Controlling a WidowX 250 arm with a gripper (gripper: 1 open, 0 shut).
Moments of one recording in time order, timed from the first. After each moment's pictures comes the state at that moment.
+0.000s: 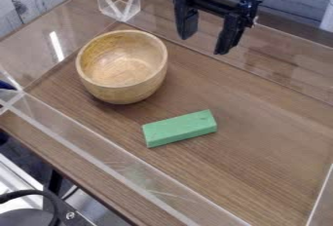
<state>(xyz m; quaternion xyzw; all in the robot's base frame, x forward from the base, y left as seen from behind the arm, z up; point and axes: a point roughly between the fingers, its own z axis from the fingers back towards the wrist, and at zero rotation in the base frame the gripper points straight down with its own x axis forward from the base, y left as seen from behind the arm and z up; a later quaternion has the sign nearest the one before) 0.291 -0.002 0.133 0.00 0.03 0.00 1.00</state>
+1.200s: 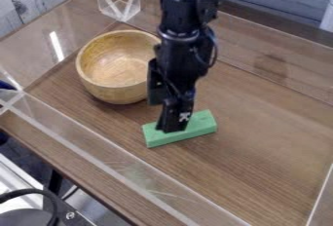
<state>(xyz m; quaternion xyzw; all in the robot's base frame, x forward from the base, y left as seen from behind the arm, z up) 0.223 0.010 0.062 -0.01 0.06 -0.30 0.95</state>
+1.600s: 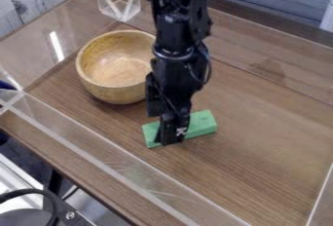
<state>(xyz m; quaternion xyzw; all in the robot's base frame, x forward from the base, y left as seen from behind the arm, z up) 0.221 0.009 0.047 -0.01 0.05 -0.30 0.95</state>
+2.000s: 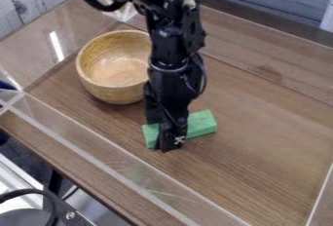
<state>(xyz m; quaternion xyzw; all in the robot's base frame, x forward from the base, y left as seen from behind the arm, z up) 0.221 0.012 0.035 0.00 0.03 -0.28 0.96</state>
